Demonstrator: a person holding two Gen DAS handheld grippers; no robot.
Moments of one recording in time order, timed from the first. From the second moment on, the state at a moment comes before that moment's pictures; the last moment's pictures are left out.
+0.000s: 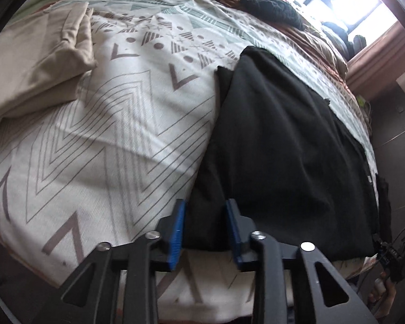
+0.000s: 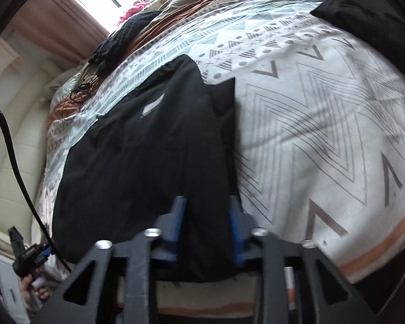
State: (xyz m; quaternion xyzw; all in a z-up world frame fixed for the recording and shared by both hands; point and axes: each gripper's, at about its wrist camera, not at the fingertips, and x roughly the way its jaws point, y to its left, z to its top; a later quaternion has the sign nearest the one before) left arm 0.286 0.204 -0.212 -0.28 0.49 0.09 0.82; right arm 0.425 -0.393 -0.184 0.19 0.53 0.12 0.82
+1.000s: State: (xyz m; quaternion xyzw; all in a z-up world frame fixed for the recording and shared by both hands) left arm 0.224 0.220 -0.190 -0.38 0.43 0.06 0.82; right arm 0.380 -0.411 -0.158 0.20 0.51 0.08 0.83
